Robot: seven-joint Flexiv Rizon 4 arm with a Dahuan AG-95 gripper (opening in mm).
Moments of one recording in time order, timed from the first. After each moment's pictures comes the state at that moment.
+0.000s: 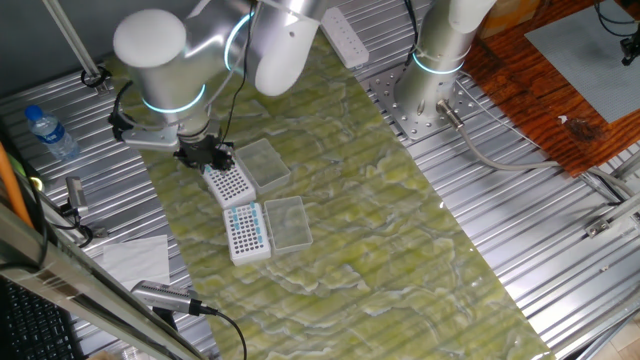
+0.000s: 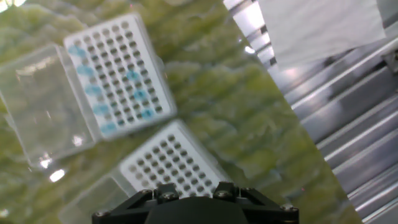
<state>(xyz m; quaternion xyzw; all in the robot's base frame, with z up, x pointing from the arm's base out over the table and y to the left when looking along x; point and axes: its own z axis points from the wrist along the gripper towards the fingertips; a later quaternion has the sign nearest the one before) 0.596 0.008 0.094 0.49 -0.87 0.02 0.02</state>
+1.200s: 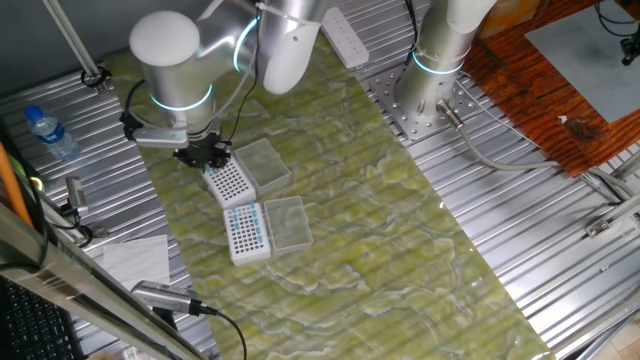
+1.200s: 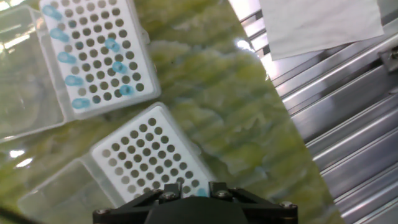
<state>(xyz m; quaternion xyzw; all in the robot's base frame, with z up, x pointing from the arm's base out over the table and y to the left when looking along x) 0.601 -0.008 0.074 0.53 -0.85 0.03 0.01</state>
